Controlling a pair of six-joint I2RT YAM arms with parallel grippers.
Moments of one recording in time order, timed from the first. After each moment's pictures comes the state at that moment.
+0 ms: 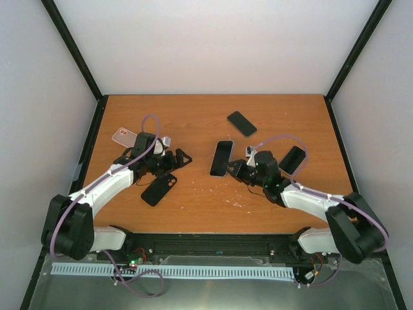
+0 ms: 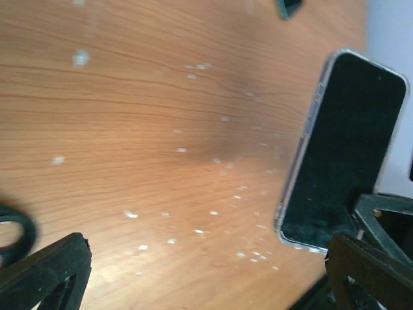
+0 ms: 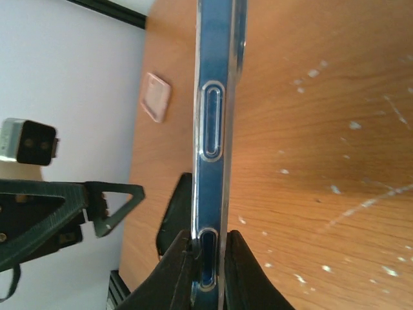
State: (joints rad) left arm -0.34 1.29 0.77 -0.29 0.55 -0.69; right arm 0.59 1.27 0.49 0.38 -0.34 1.03
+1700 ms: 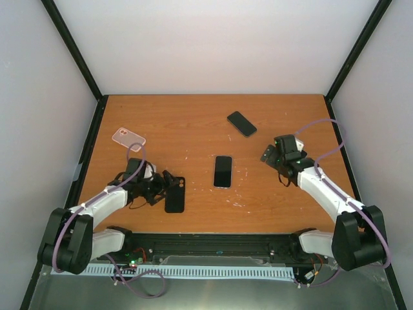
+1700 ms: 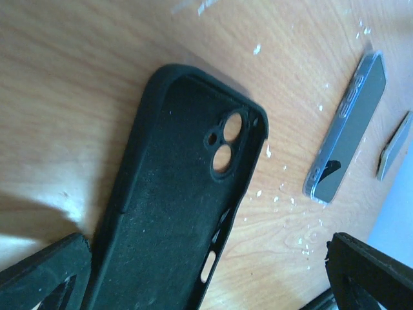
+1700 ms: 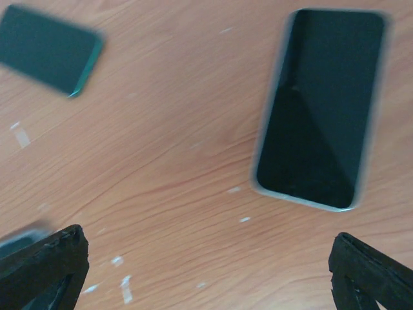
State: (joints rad) left arm -0.23 1.18 0.43 -0.24 0.51 -0.88; right arm 0.31 1.24 0.76 -0.42 0.20 0.74
